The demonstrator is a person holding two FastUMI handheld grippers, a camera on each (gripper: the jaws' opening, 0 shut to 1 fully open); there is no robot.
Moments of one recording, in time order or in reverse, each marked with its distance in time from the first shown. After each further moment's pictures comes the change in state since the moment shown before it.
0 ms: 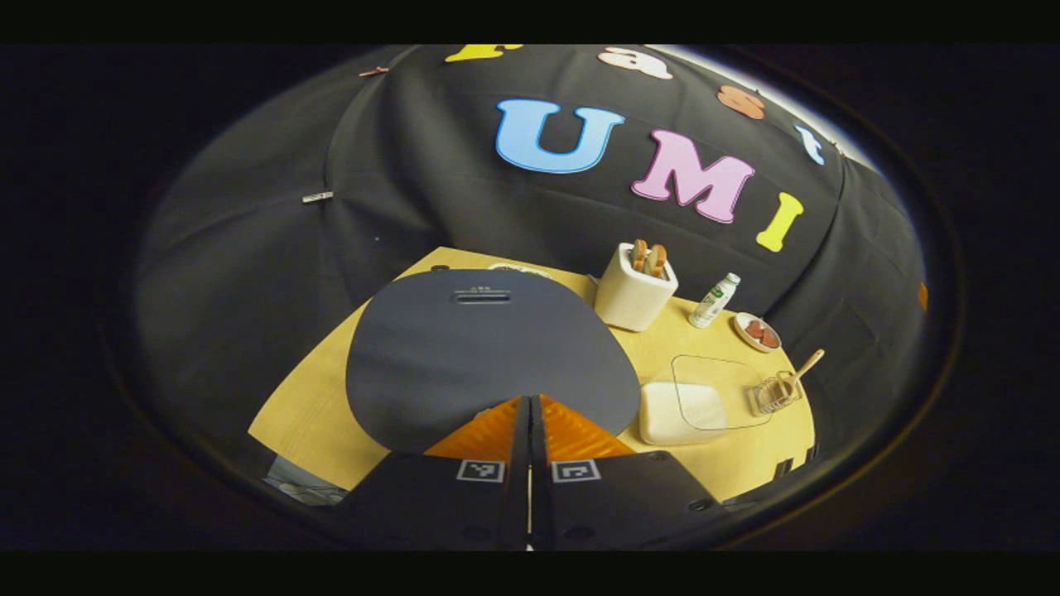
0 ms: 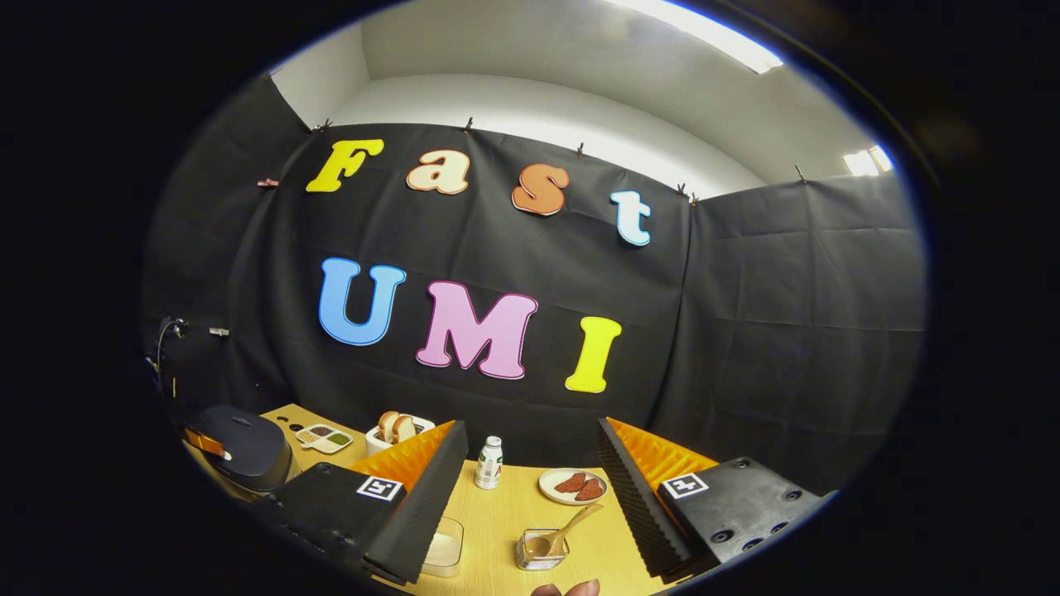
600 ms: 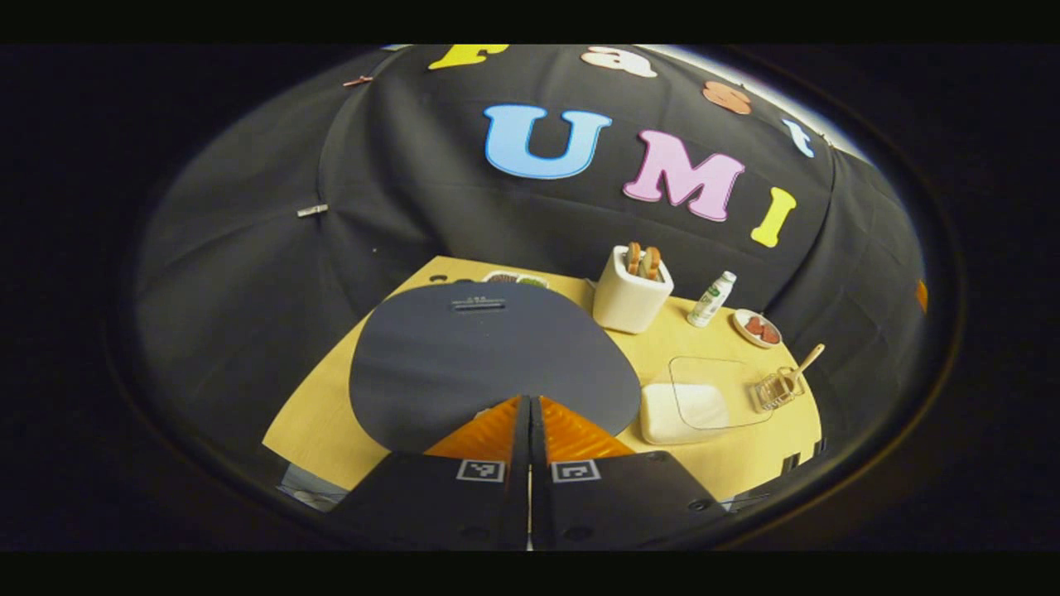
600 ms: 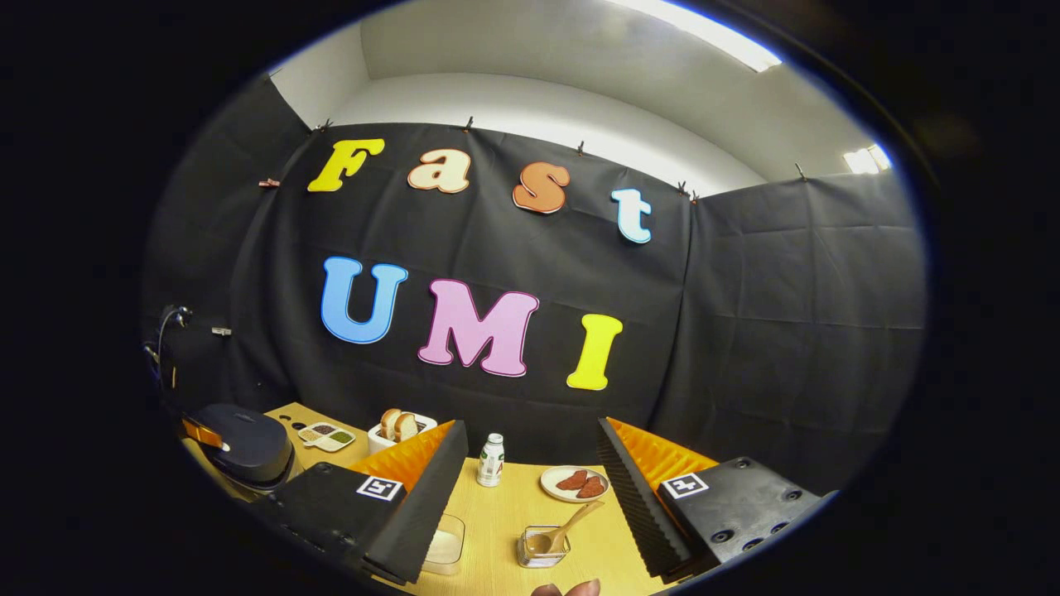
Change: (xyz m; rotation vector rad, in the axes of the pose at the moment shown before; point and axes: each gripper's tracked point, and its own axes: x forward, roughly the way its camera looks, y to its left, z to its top) left arm -0.016 -0.006 0.028 0.063 -0.049 0.009; right arm -0.007 -0.005 -0.001 0.007 0.007 -0.003
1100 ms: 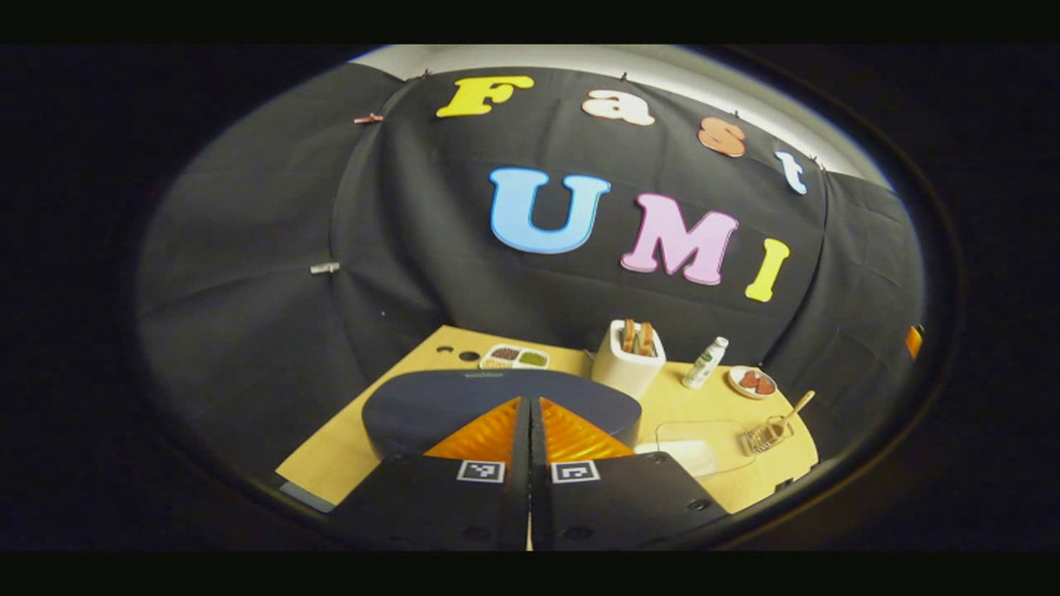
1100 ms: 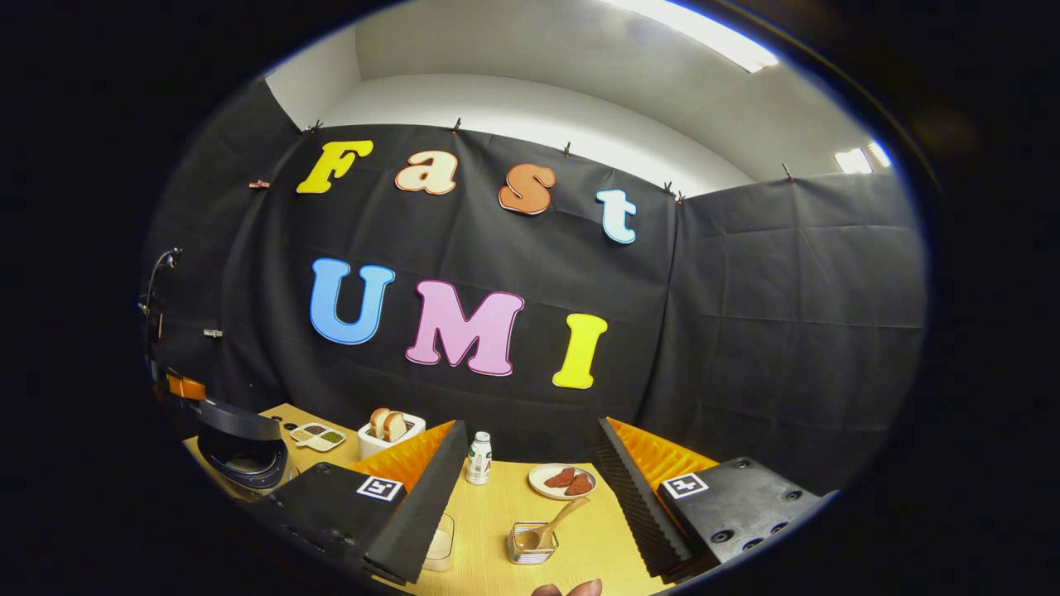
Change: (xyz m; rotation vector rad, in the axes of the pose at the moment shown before) left arm -0.031 0.003 0.094 0.012 -0.304 0.038; right arm -0.013 -0.016 0.002 0.000 0.002 -0.038
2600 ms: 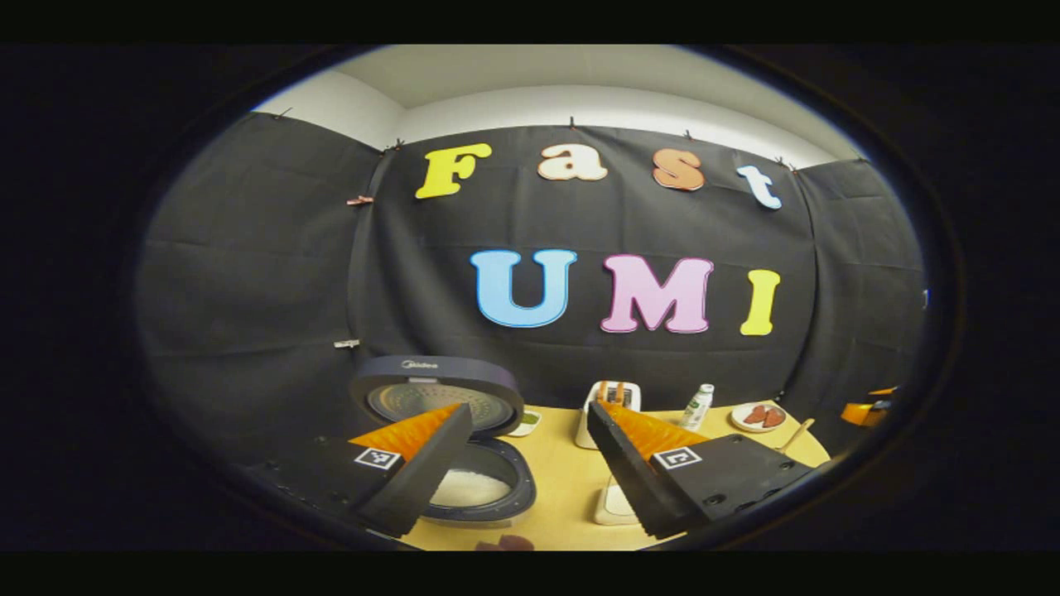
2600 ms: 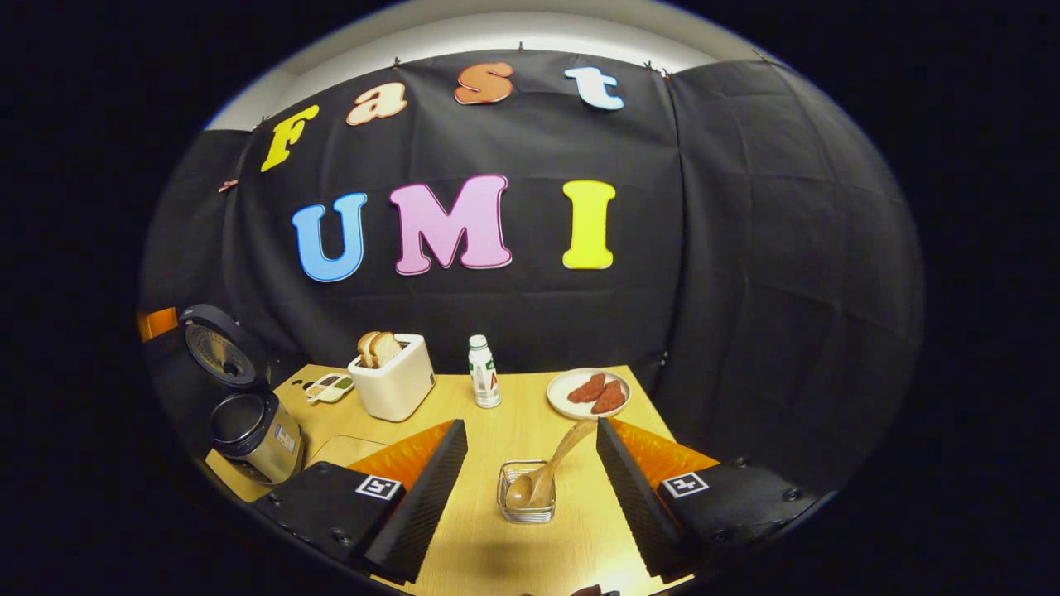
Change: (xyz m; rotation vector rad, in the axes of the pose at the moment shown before) left arm -0.064 -0.139 0.052 0.102 -0.238 0.107; right arm 0.077 -0.066 -0.192 0.245 0.415 0.165
